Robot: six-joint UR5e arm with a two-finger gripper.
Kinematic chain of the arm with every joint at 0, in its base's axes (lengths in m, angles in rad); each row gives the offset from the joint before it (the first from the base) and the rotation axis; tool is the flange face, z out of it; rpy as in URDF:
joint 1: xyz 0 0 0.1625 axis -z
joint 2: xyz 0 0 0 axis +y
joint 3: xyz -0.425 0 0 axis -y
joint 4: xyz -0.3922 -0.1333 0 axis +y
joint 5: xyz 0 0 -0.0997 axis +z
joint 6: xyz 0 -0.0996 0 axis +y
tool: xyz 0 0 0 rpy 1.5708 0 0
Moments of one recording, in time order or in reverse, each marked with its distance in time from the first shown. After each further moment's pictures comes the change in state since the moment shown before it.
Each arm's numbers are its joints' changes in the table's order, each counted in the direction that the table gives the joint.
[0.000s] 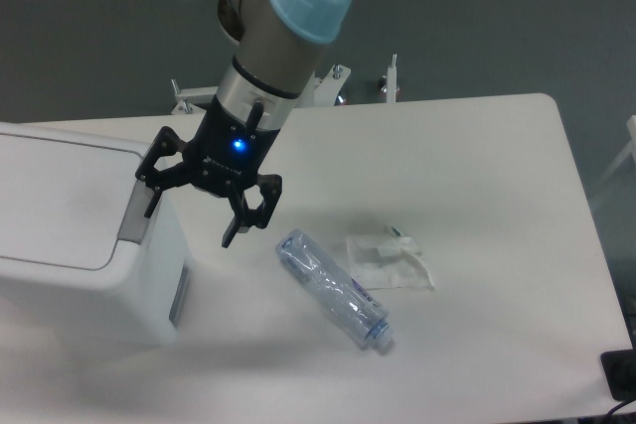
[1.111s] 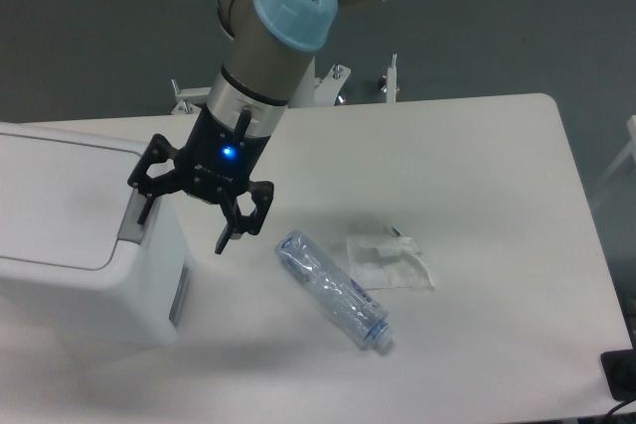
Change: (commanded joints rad) arm 0.018 0.005 -0.008 -0.038 -0.002 0.009
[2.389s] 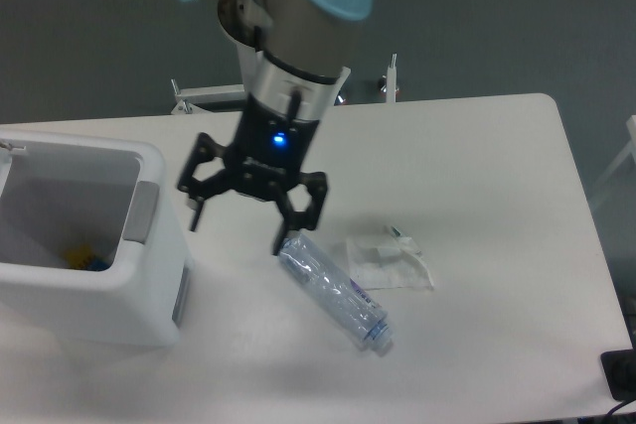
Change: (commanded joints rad) arm -0.167 0.083 0.136 0.000 -0.057 -0.012
